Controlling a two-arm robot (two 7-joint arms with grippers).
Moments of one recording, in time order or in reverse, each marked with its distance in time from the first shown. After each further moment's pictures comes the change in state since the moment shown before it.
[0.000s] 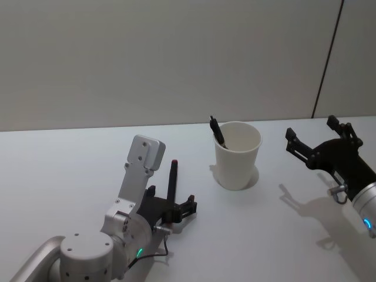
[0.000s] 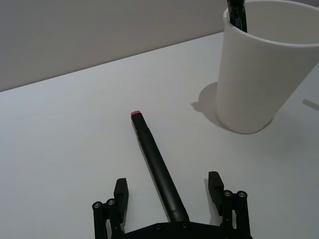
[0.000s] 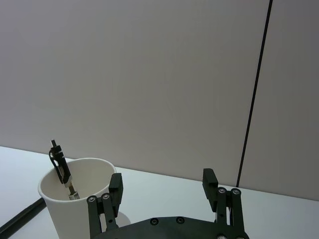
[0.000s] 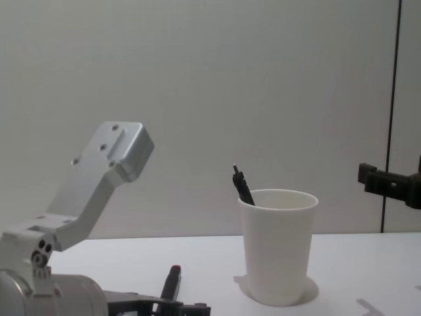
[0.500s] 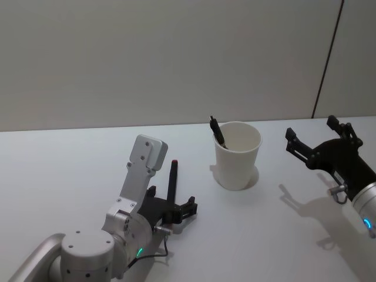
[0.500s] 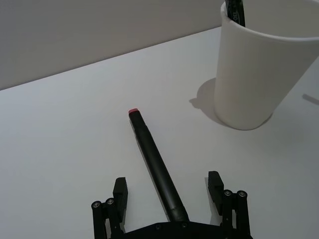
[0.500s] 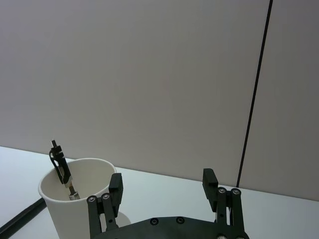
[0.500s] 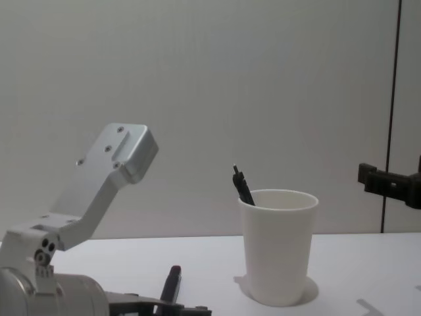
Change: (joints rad) left arm -0.005 -0.006 -0.004 0.003 0.020 0.030 -0.019; right arm 0.000 0.000 0.000 0.000 0.000 0.000 0.000
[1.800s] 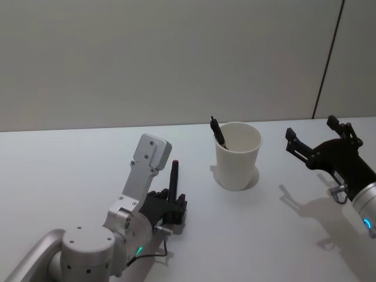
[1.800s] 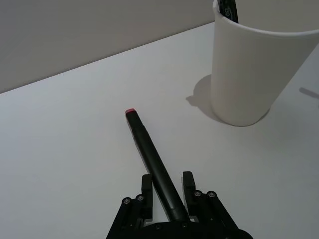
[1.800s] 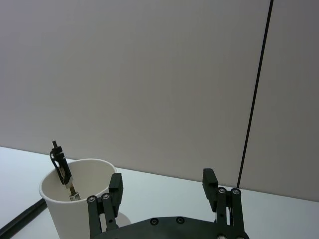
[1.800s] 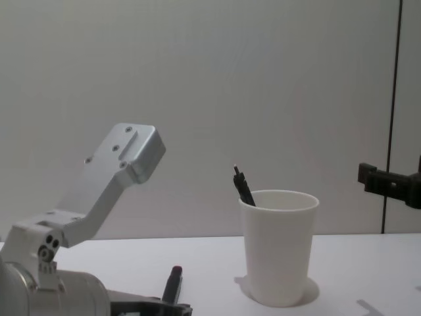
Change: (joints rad) left arm -0.010 -0.003 -0.005 0.003 0.040 0.037 -0.043; right arm 0.000 0.000 0.000 0.000 0.000 0.000 0.000
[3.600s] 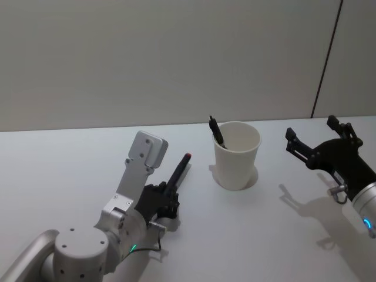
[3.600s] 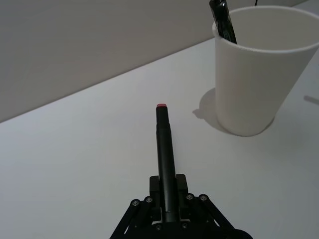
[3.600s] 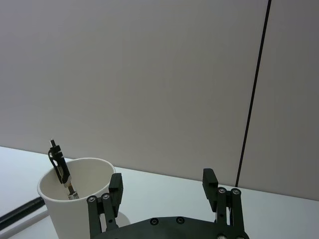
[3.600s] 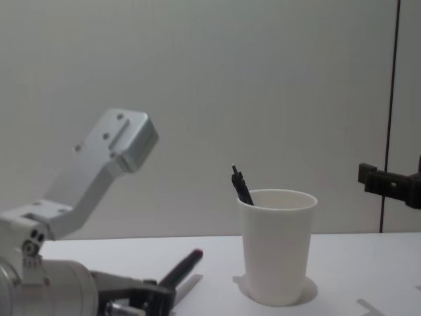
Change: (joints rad) left arm 0.009 0.019 -0.008 -0.011 0.057 -0.062 -0.027; right arm 0.000 0.000 0.000 0.000 0.000 0.000 0.000
